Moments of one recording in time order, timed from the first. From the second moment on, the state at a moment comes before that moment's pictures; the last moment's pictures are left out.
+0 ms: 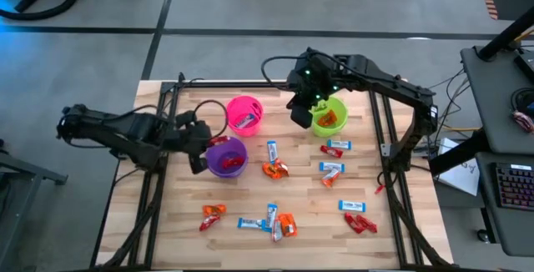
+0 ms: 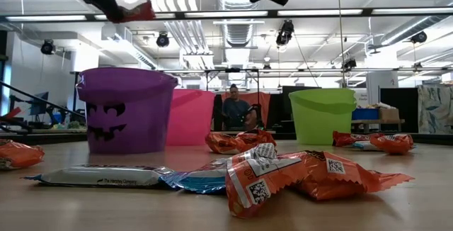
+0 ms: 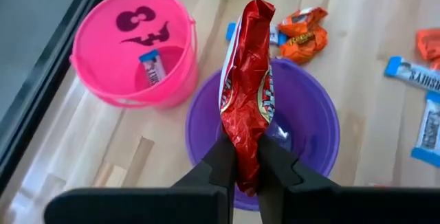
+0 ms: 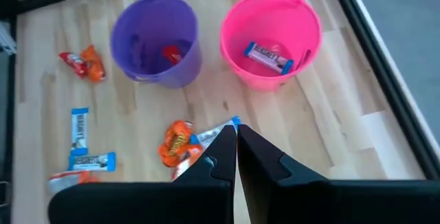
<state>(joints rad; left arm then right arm) -0.20 1.08 1.14 -1.08 -0.38 -0.37 -0.30 1.72 2.00 -1.17 -0.18 0.03</state>
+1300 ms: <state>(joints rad) -0.11 1.26 1.00 -0.93 -0.24 -0.24 -0.44 1.72 1.90 -1.06 -0.16 -0.08</state>
